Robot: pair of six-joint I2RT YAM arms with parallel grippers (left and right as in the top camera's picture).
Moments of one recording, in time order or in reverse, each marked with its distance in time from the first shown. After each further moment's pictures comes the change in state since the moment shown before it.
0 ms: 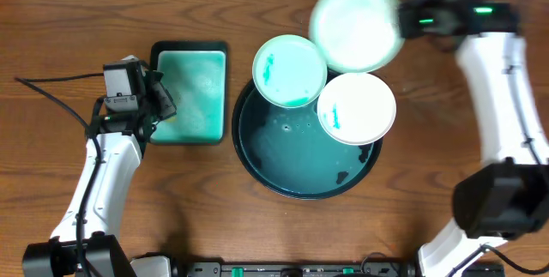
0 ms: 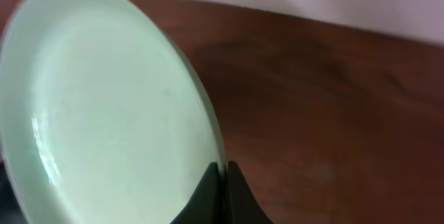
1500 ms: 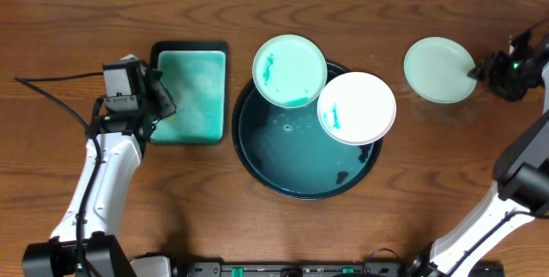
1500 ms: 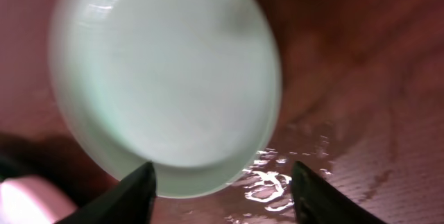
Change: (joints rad) left arm 0.000 0.000 0.000 0.018 0.000 -0.003; right arm -0.426 0.278 -0.012 -0.166 -0.035 0.207
